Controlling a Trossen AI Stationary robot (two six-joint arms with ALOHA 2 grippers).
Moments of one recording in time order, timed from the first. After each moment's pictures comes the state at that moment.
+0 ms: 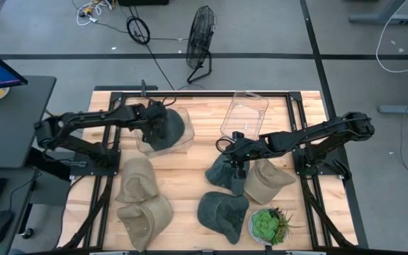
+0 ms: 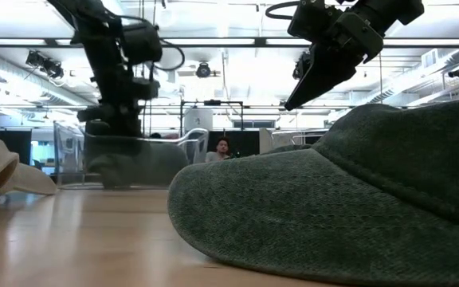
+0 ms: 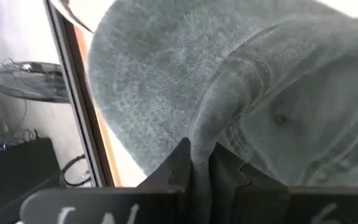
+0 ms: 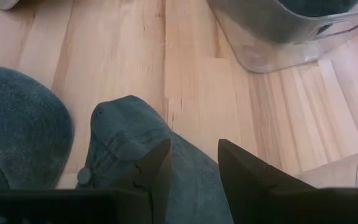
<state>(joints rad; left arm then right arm) 0.43 1.33 0.81 -0.61 -0.33 0.74 0.12 1.42 0.88 -0.27 0.15 0.02</state>
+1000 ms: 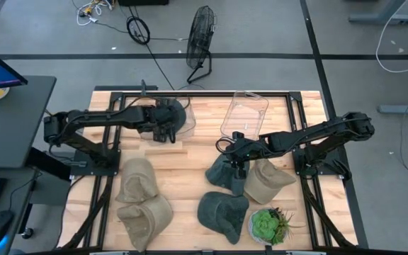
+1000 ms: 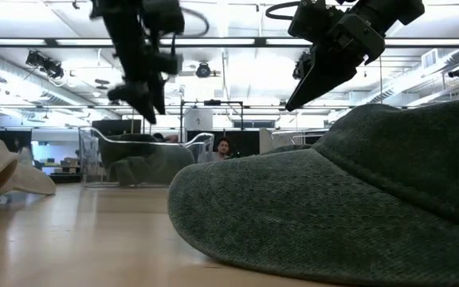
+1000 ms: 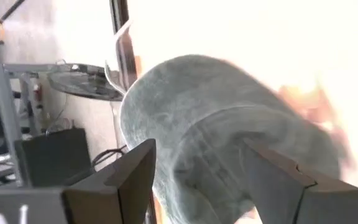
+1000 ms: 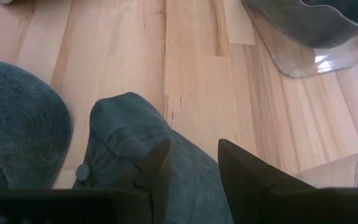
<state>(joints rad) 0.22 1.41 1.06 -0.75 -0.52 0.54 0.12 1.42 0.88 -0.28 0.15 0.01</state>
